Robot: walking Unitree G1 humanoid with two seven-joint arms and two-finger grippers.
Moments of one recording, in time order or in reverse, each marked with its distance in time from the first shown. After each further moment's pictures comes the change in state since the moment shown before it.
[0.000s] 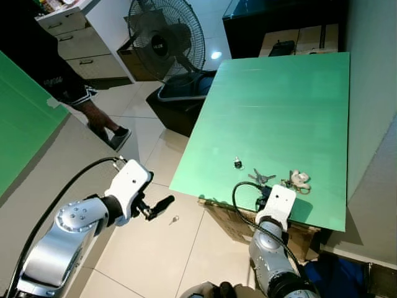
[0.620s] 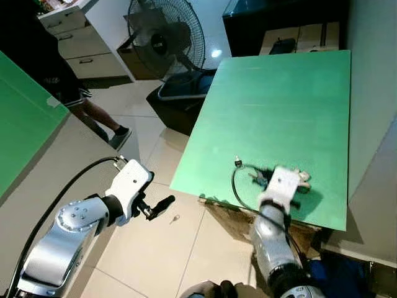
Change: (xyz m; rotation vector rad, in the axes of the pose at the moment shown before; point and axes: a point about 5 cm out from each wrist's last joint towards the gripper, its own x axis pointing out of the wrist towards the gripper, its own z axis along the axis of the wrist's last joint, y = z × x) left arm 0.001 0.000 0.001 0.005 -0.001 -0.004; right arm 0.004 0.014 0.051 0.020 -0.255 0.049
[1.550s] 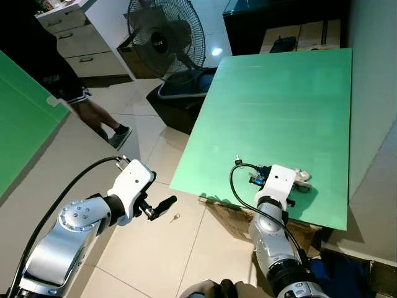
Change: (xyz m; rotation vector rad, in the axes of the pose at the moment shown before) left arm 0.002 -0.002 0.001 0.003 -0.001 -0.011; right arm 0.003 0.001 -0.009 0.006 0.115 0.020
